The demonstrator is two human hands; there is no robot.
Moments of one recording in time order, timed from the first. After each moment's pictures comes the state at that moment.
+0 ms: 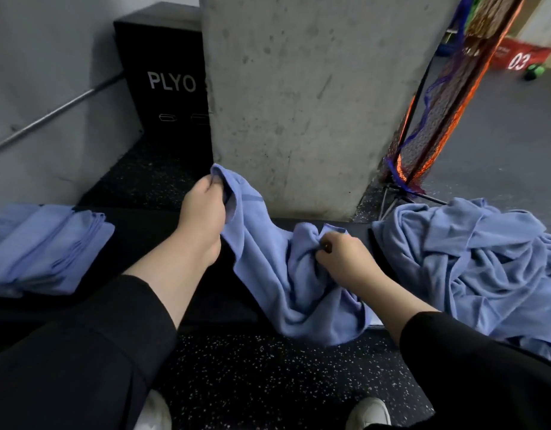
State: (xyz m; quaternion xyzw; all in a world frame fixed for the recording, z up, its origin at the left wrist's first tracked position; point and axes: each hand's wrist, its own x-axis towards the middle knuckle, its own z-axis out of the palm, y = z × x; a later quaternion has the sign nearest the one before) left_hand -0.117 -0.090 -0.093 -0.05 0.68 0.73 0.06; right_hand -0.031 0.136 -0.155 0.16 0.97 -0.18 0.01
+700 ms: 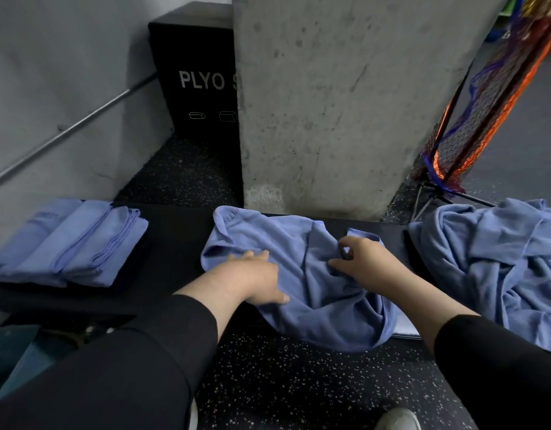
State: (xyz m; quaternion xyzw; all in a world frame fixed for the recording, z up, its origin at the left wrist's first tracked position) left_hand -0.091 -0.094 -0.144 0.26 0.90 -0.09 0.32; right_hand -0.045 0.131 -0.162 0.12 0.97 -0.21 0.07
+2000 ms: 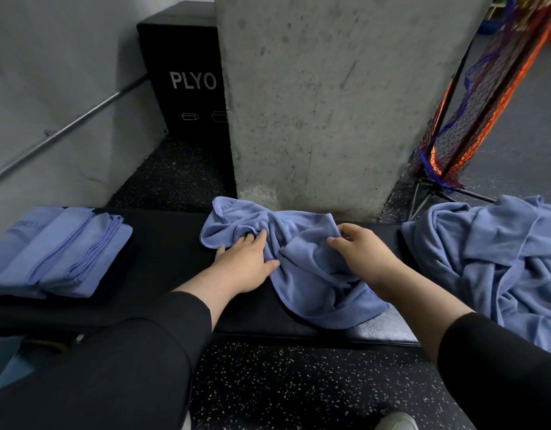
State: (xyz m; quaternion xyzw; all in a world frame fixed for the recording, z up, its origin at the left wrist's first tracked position) left_hand -0.127 -0.080 -0.179 0.21 0.96 0.10 0.19; right_hand -0.049 0.136 -0.149 0.17 0.86 -0.48 0.00
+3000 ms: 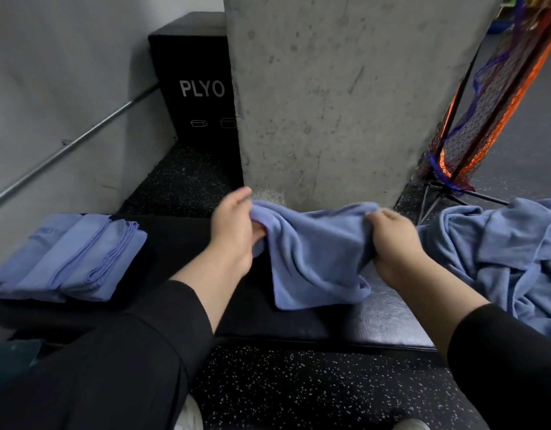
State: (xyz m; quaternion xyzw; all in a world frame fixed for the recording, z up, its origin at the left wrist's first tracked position) left_hand -0.138 -0.077 -0.121 -0.12 0.57 0.81 0.06; right_hand -0.067 0.139 -0.135 0.29 0.67 -0.66 -0.16
